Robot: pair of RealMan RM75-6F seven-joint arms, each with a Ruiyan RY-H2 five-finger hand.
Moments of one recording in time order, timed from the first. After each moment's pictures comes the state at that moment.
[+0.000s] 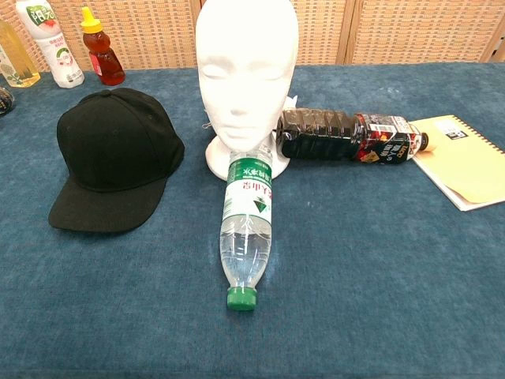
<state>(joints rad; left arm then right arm) 0.00 -1.12 -0.02 -1.63 1.51 1.59 0.15 0.01 -1.14 0.00 -1.57 -1.61 1.57 -0.07</state>
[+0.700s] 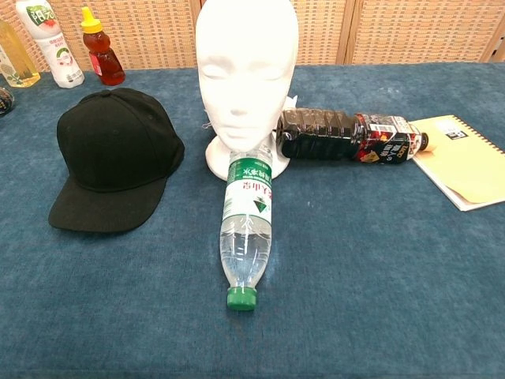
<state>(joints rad) -0.01 -1.13 -0.02 -1.60 1.52 1.57 0.12 -0.02 -1.13 0.00 -1.60 -1.61 1.61 -0.09</state>
